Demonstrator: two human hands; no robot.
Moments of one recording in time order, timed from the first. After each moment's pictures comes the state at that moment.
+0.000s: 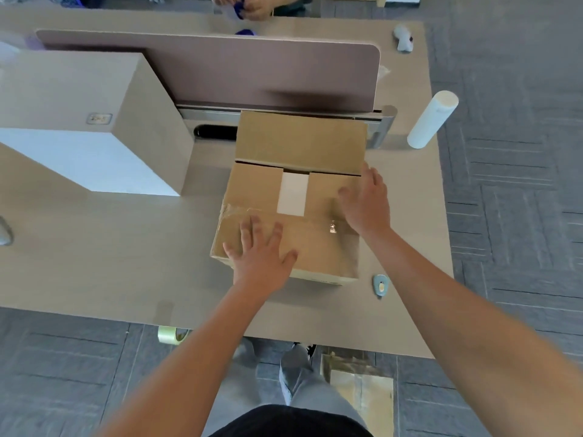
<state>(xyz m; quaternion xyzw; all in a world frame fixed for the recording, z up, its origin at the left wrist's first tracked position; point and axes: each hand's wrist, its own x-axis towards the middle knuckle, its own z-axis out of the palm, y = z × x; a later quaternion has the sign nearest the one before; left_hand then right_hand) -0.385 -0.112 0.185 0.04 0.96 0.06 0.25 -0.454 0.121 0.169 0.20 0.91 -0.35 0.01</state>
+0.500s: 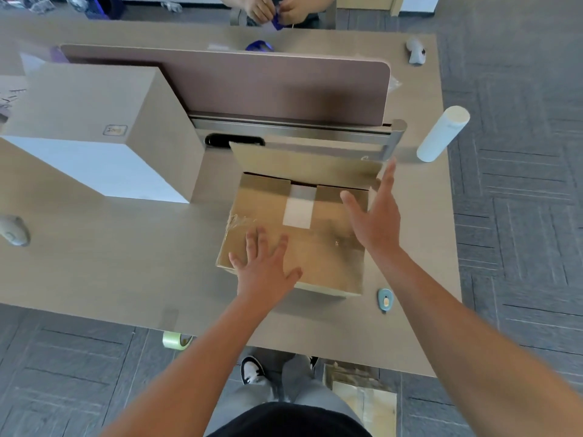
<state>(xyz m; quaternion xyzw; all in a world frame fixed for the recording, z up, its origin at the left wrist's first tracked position) -0.386 -0.115 0.188 0.04 0.96 0.05 0.26 -0.447 0.121 0.190 0.16 0.89 -0.42 -0.09</state>
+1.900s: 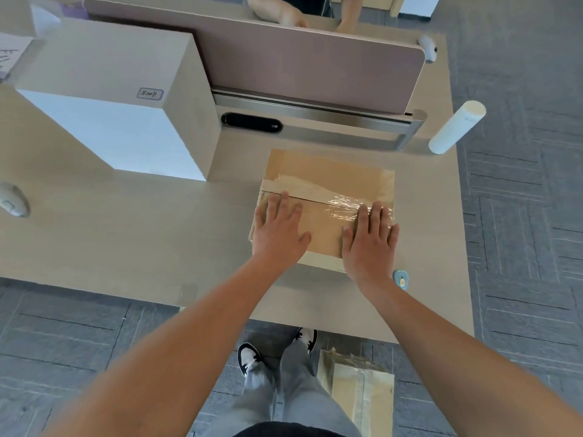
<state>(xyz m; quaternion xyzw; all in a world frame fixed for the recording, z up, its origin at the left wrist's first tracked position) -0.408 -0.168 0.174 0.12 0.97 0.09 0.17 -0.358 0.029 0.138 0.15 0.99 -0.07 0.02</state>
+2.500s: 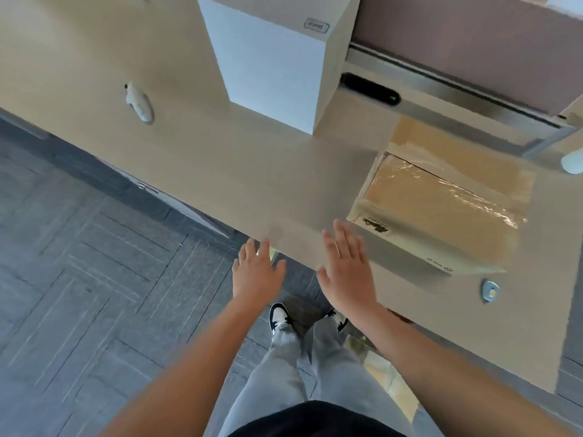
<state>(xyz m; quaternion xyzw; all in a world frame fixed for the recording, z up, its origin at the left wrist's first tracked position) -0.217 -0.384 0.116 -0.20 0.93 0.21 0.22 -0.251 -0.179 0.109 -0.19 0.97 -0.10 0.10</state>
